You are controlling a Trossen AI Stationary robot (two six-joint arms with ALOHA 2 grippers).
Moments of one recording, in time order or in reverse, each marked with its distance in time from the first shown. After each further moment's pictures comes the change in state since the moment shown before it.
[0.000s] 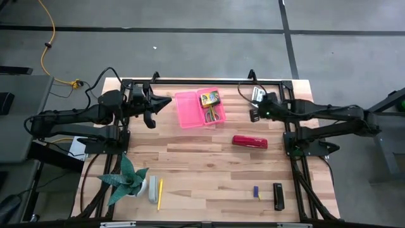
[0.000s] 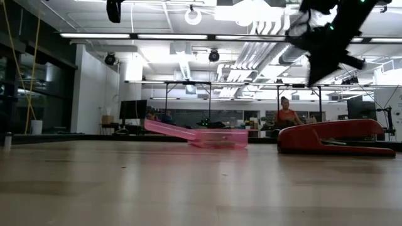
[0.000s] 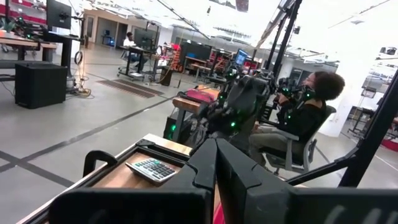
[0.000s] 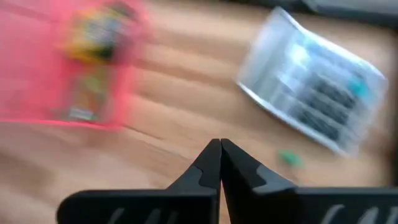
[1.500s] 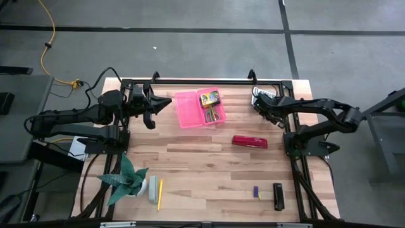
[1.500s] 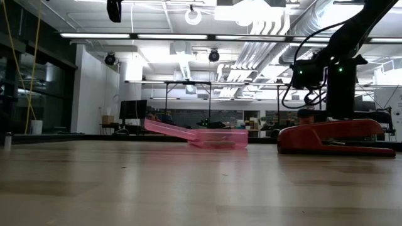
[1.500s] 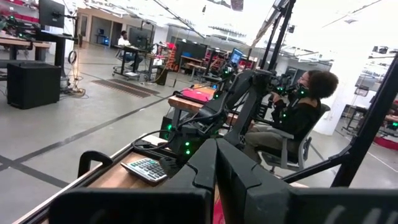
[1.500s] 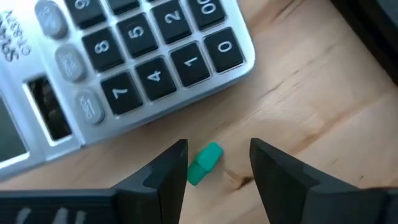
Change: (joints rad) left arm 0.001 0.000 0.000 0.001 0.024 0.000; right arm -0.442 0.342 -0.273 0.243 -0.199 0.625
